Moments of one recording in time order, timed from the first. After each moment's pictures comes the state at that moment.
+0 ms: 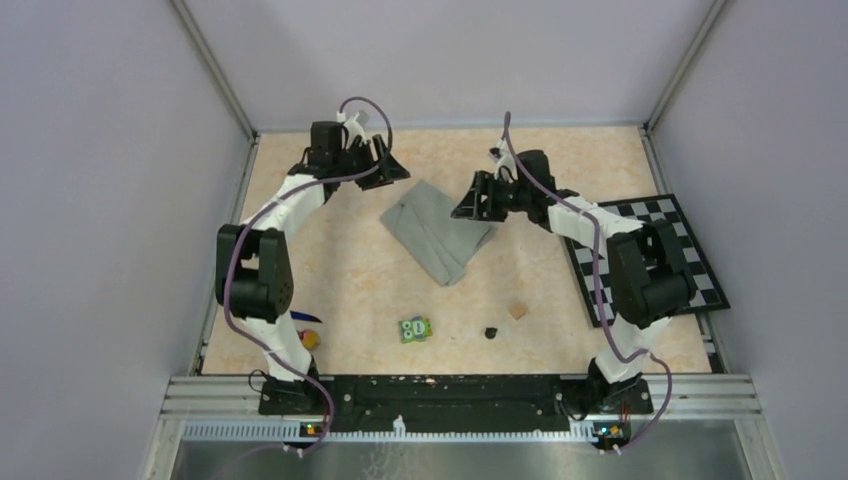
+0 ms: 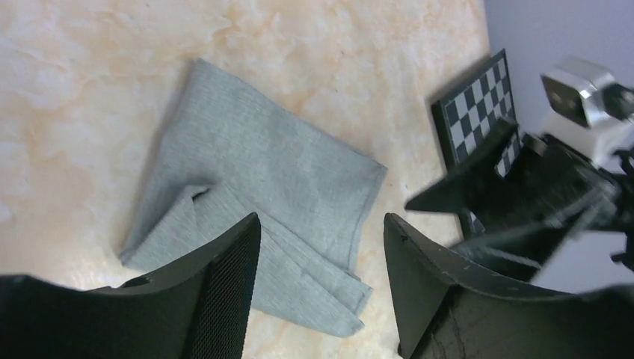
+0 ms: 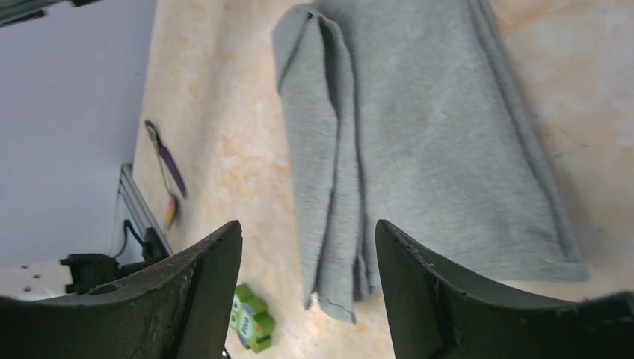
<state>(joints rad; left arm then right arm) -0.15 1.86 1.43 -0.18 0.63 -0.48 0.43 1.76 1.13 0.04 -0.63 0.55</state>
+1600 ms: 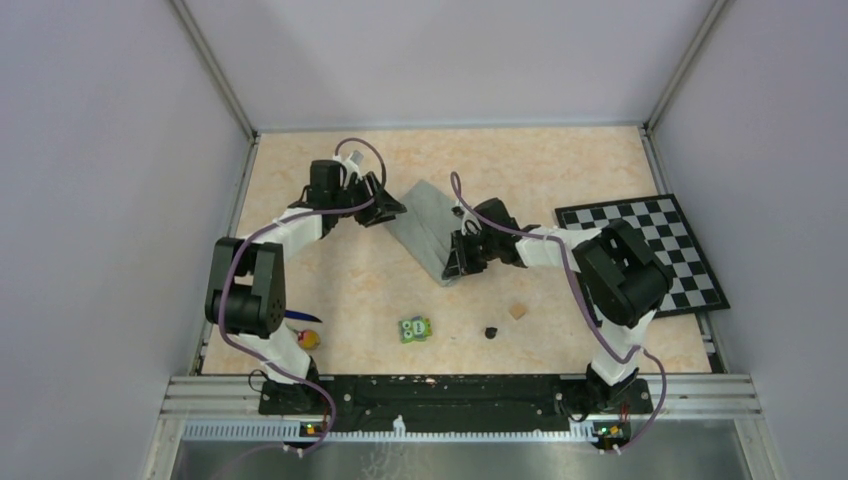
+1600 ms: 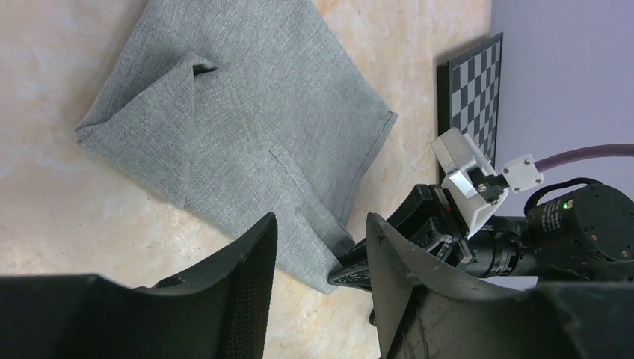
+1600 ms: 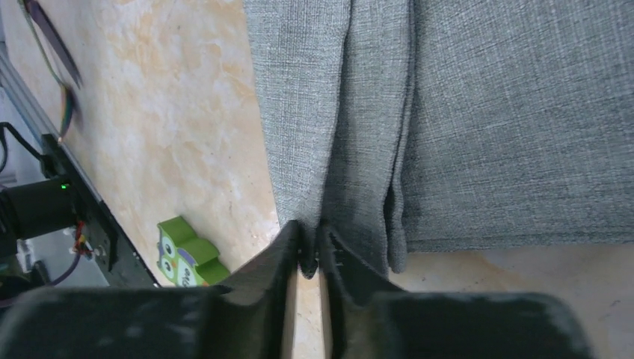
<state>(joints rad) -0.16 1.70 1.03 0.01 0.66 -0.66 0.62 1.83 0.96 0.02 -0.51 0.45</state>
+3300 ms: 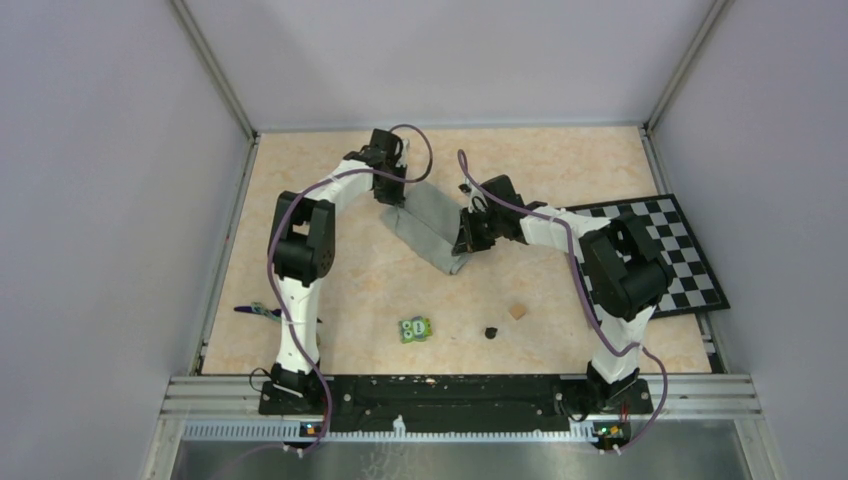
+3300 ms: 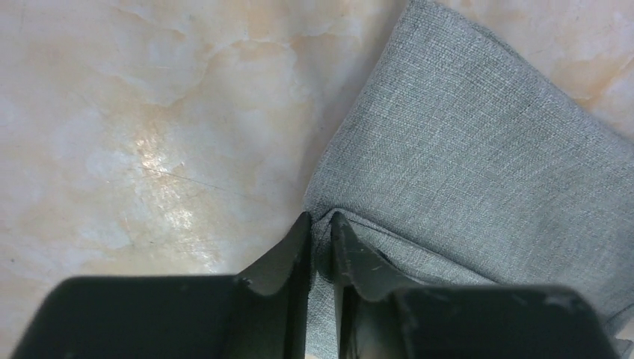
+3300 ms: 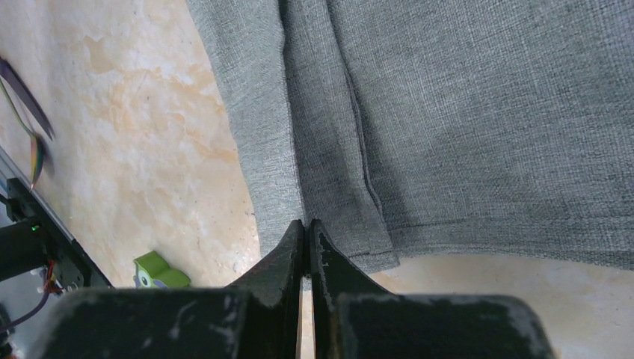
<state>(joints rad) -0.32 2.21 1.75 -0.55 0.10 -0.16 0.53 1.86 1.14 -0.17 -0.44 0.33</state>
